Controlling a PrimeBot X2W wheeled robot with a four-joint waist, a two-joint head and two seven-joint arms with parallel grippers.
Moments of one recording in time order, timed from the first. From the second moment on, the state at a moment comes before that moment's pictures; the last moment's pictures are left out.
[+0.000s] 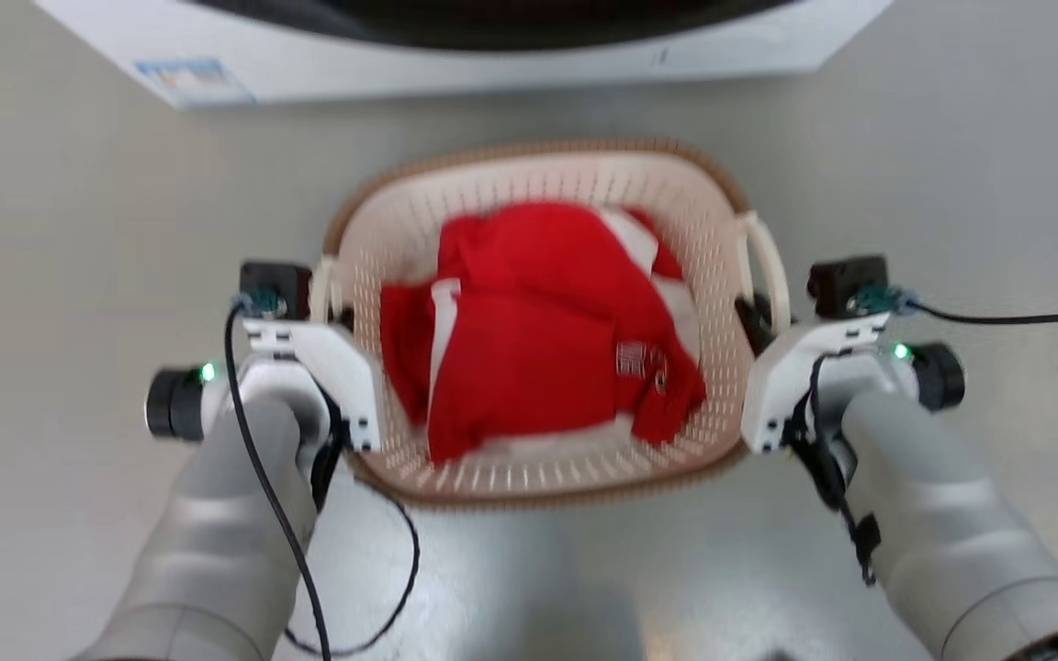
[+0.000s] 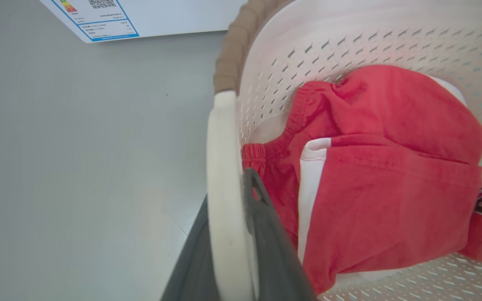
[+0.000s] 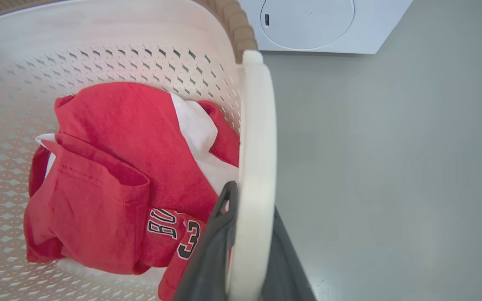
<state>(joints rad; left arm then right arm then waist) -0.90 0.02 -0.17 1.29 -0.20 -0.05 -0.16 -0.88 -0.05 0.40 1.25 0.39 0.13 -0.13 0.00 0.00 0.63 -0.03</state>
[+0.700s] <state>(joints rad) -0.61 0.04 -0.22 1.30 -0.25 -0.10 0.08 -0.66 -0.06 0.73 1.18 0.65 0.12 0.20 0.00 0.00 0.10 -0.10</state>
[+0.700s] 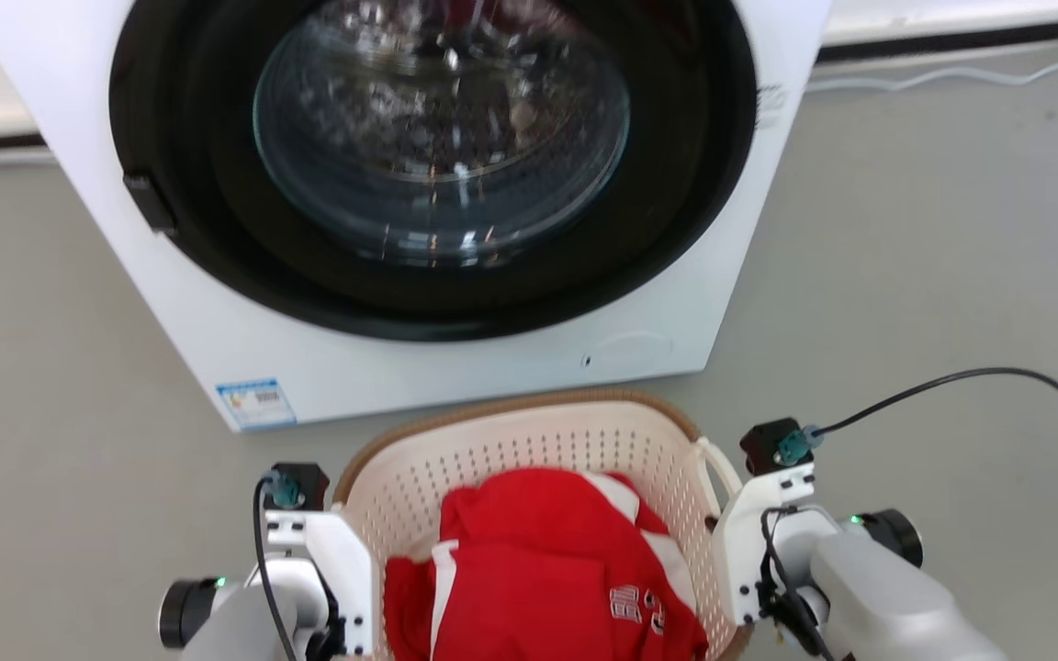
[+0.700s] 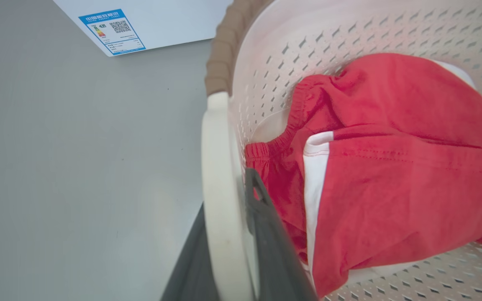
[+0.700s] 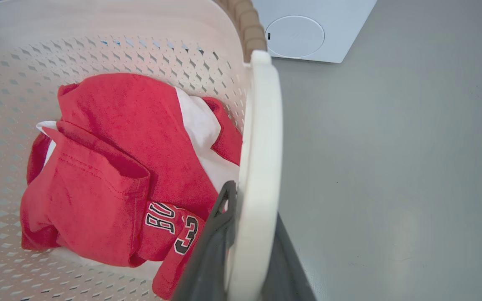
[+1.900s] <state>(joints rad) -0.56 0.04 -0.29 1.31 -0.30 -0.11 0.11 -0.64 -0.06 0.95 1.20 0.85 0.11 0.20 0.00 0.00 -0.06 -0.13</state>
